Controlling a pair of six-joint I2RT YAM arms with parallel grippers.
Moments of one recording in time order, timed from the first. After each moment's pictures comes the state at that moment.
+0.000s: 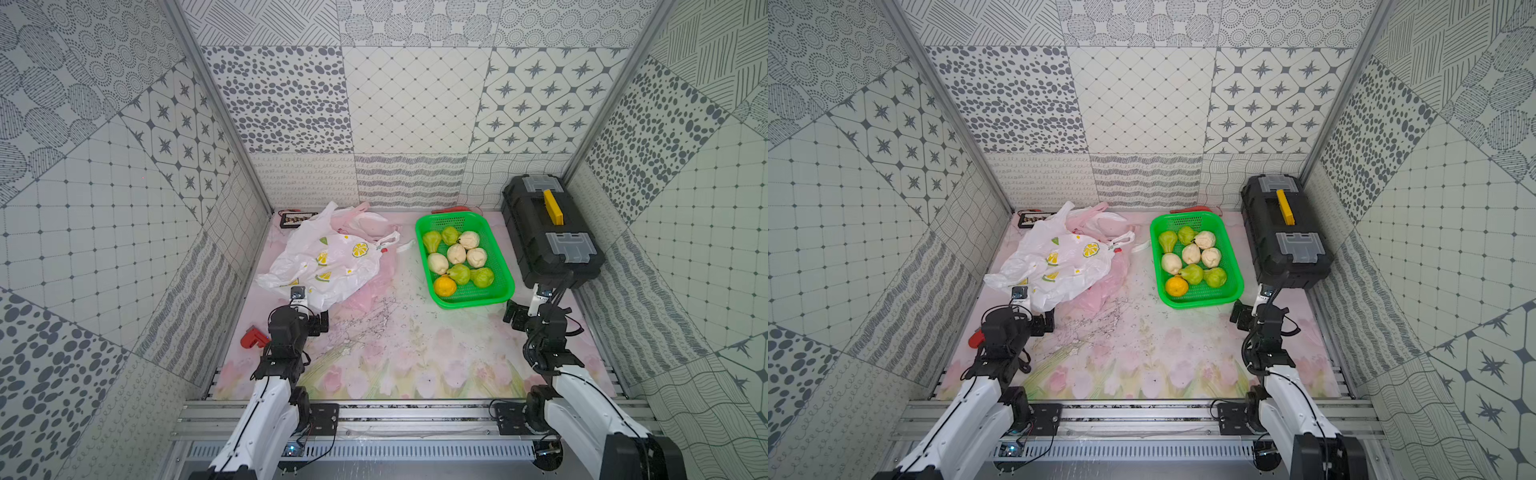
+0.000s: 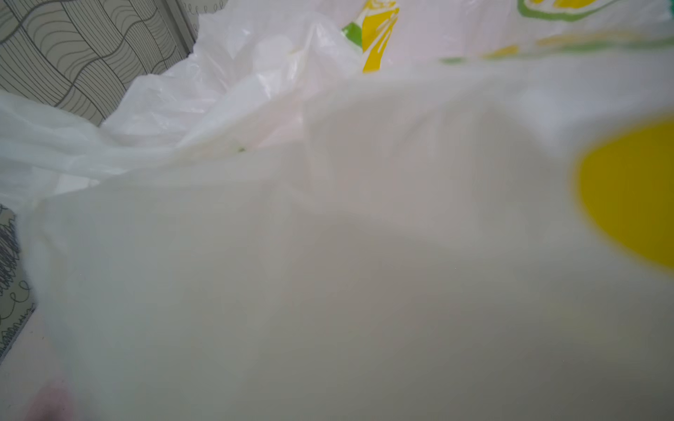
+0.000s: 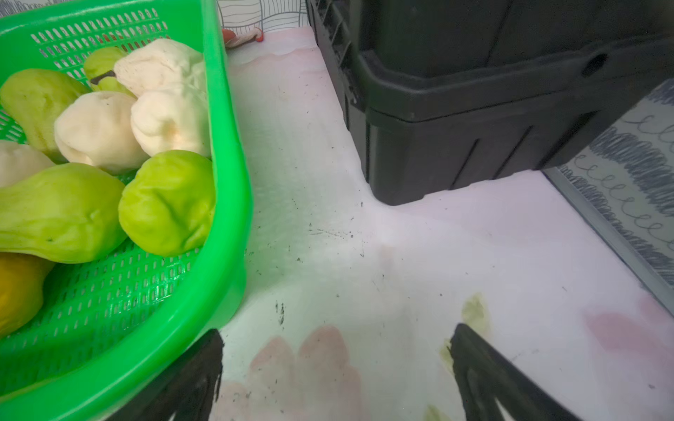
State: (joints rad) left arm 0.01 0.73 0.16 0.08 0.01 0.05; right arm -0.01 0.88 0.16 0.21 0.14 0.14
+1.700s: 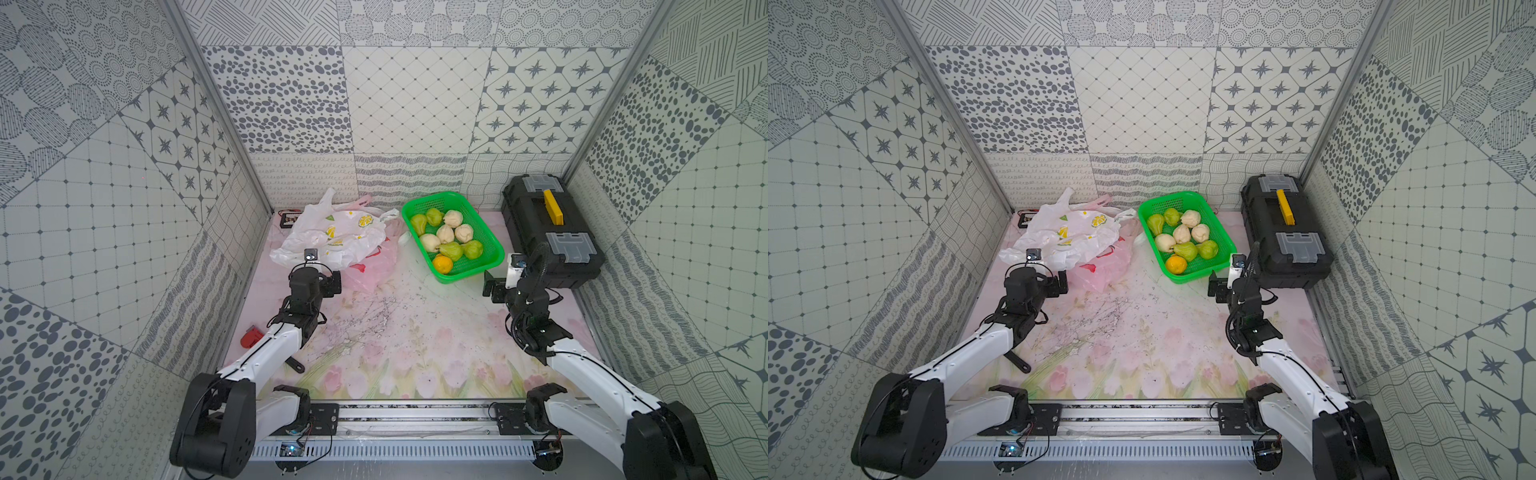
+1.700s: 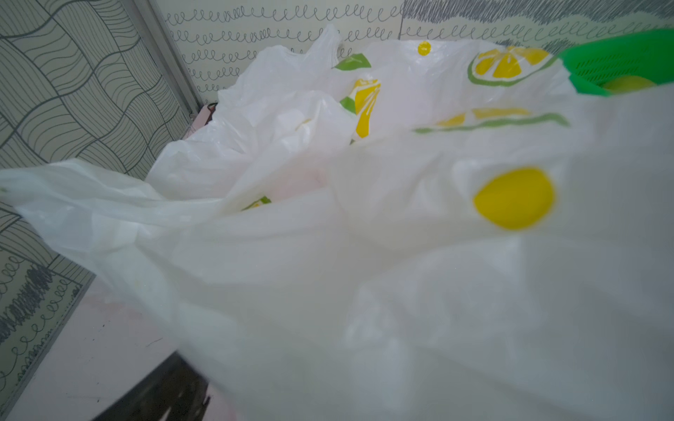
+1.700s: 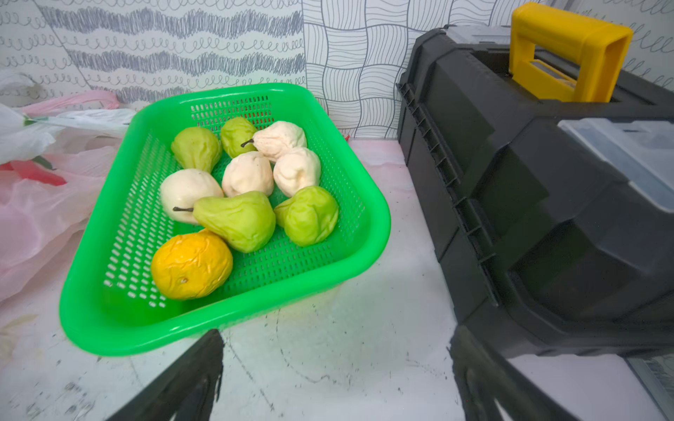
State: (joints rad) left arm -0.19 1.11 0.50 0.19 -0.23 -0.07; right arm 0.32 0.94 0.42 0.18 0.31 0.08
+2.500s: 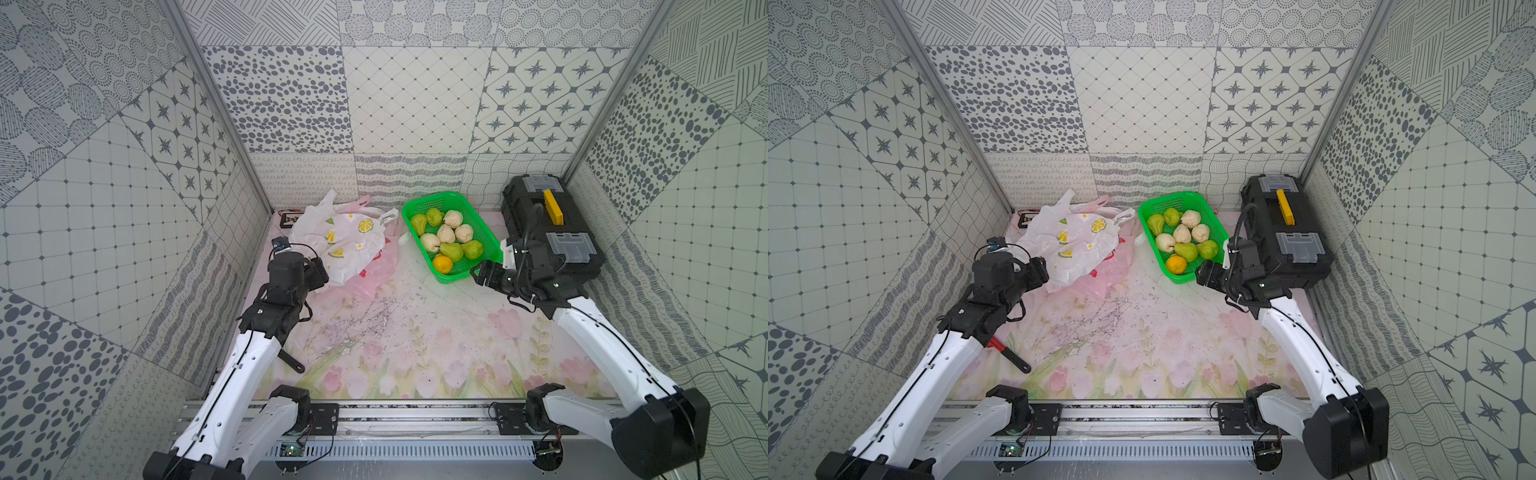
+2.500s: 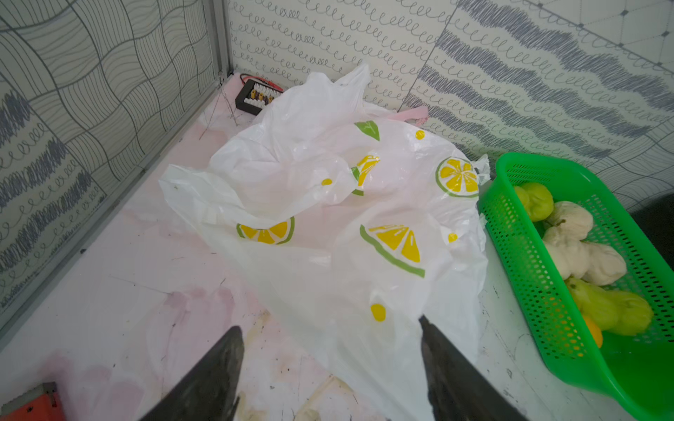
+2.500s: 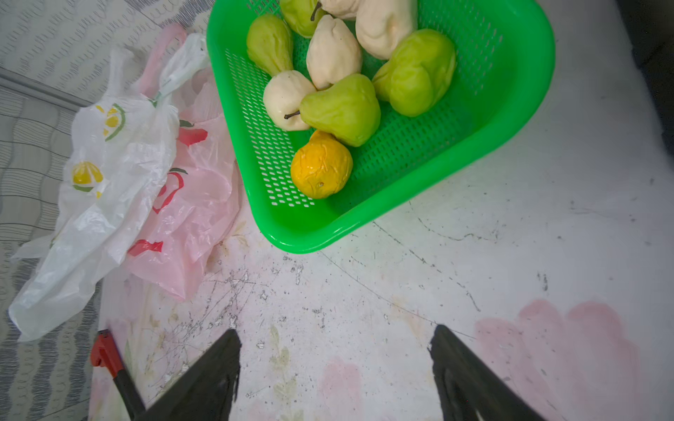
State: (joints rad) left arm -0.20 0.96 0.93 -0.54 -0.22 -0.44; right arm 0.32 1.23 1.07 -0.65 -0.10 0.53
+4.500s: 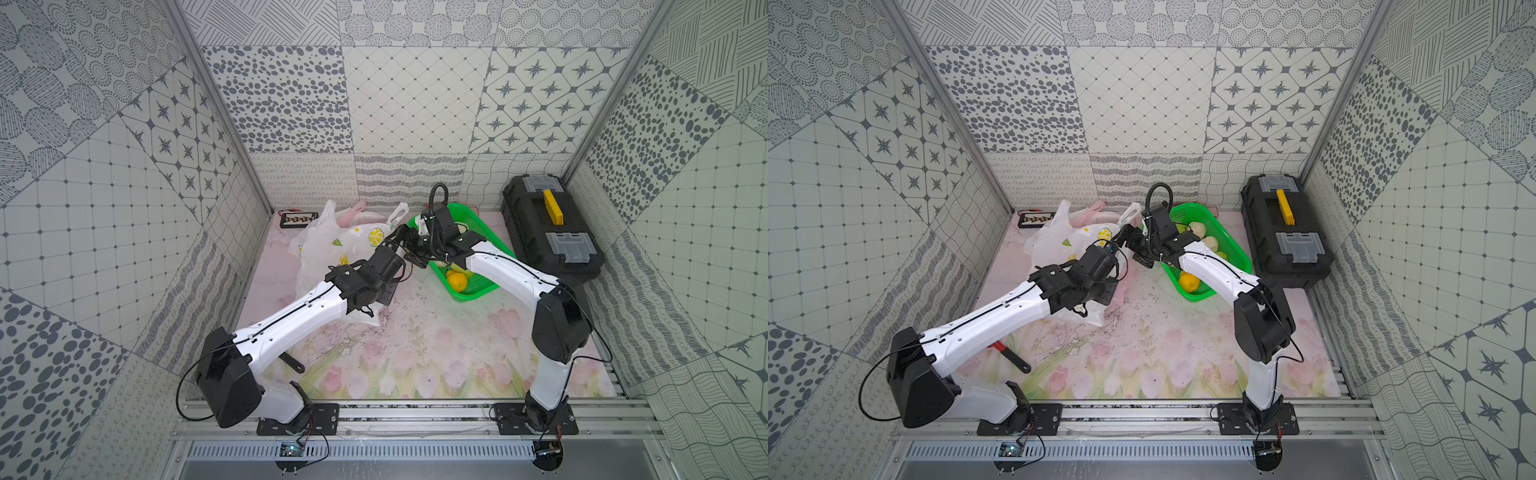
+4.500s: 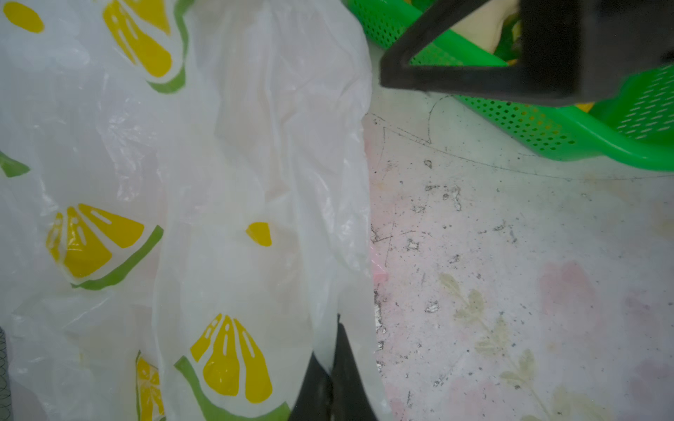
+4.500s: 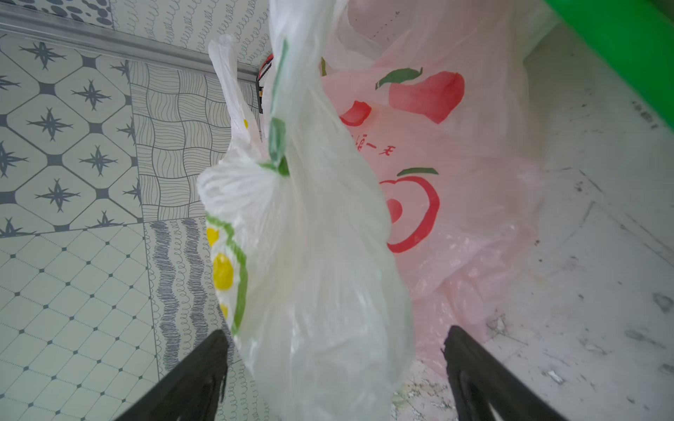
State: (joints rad) left arm -0.82 1.42 1.21 -0.77 -0.34 -0.25; right arm 0.63 1.92 1.64 -0.37 -0.35 1.03
